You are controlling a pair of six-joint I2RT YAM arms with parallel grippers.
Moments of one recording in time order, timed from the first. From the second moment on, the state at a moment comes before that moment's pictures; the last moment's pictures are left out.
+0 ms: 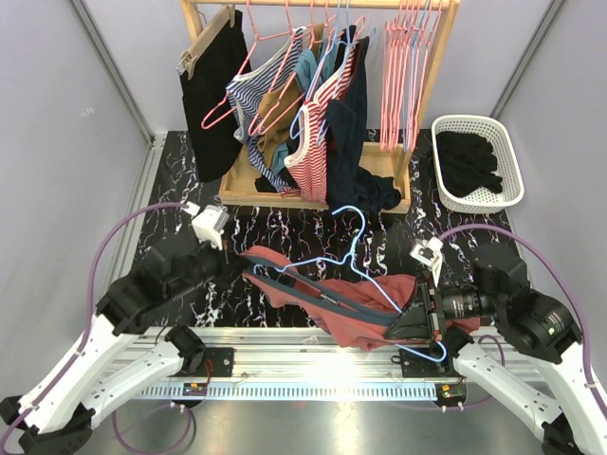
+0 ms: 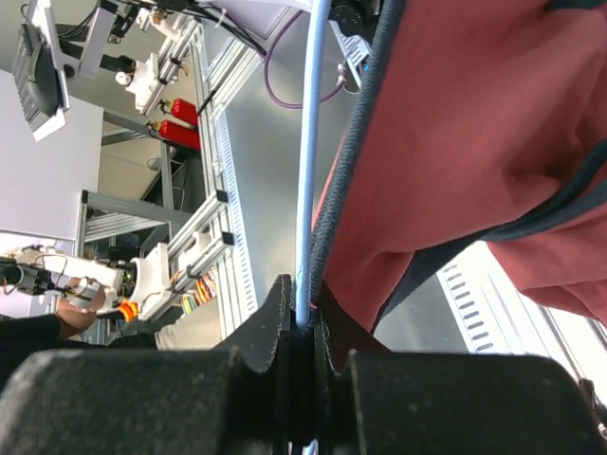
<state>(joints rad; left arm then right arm) -0.70 0.60 0.90 -0.78 0.01 -0.41 0.62 0.54 1.04 -1.00 -0.91 0.46</state>
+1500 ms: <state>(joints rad) -0.69 0.45 0.87 -0.63 0.44 -0.50 0.62 0.40 1.00 -0.93 -0.41 0.48</state>
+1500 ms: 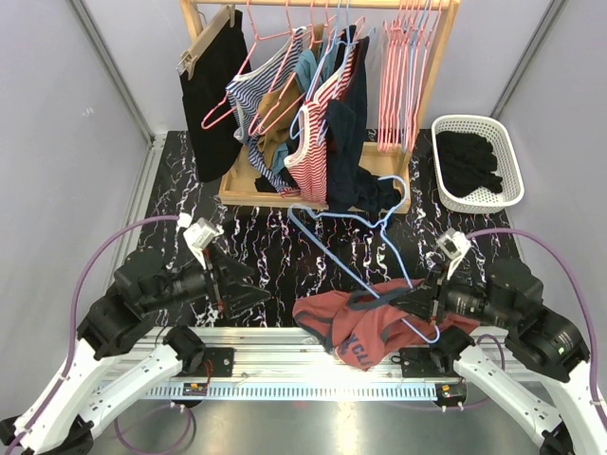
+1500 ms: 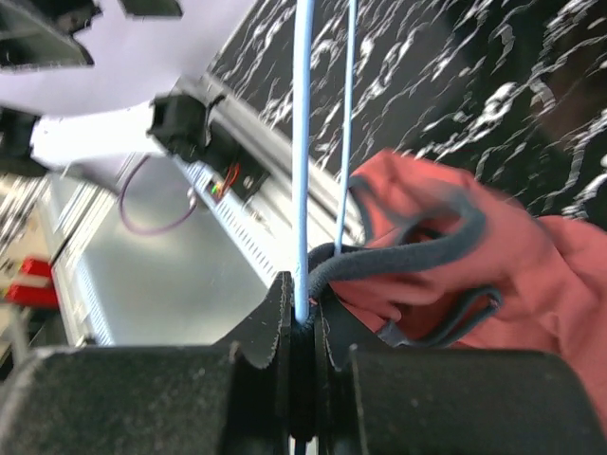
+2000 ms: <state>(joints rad) -0.69 0.47 1.08 -0.88 0.17 -0.33 0.67 0.60 1.01 -1.02 -0.93 0.40</state>
